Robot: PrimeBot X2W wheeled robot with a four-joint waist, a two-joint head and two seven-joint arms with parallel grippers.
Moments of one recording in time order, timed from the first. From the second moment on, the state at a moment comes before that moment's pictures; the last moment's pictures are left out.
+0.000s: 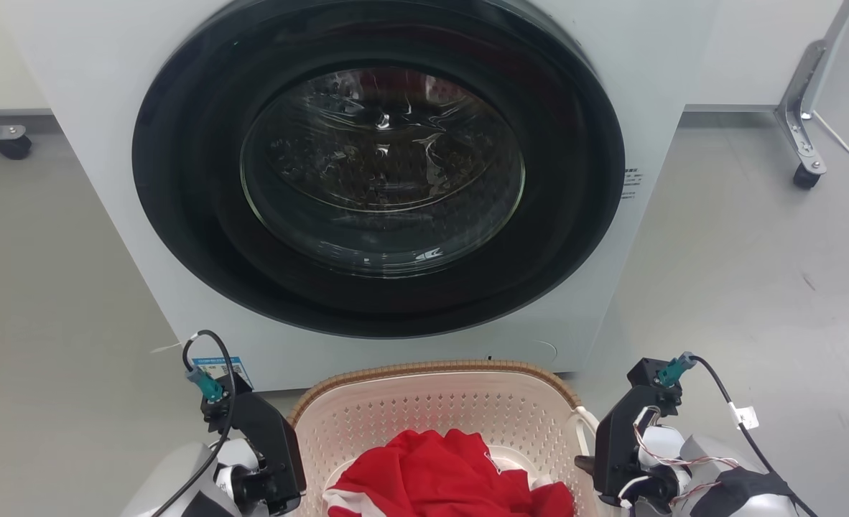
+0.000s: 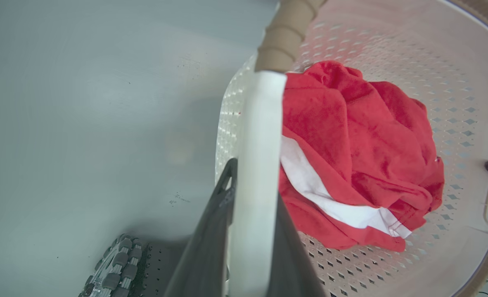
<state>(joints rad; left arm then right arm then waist) -0.69 0.01 -0.28 1.31 -0.75 -0.10 0.62 -0.67 -0.05 0.52 1.19 0.76 0.13 0.53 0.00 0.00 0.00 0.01</state>
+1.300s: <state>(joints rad) -0.67 0.02 -0.30 1.31 -0.76 -0.09 0.57 -0.66 -0.05 0.57 1.17 0.81 0.13 0.50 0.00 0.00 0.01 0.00</state>
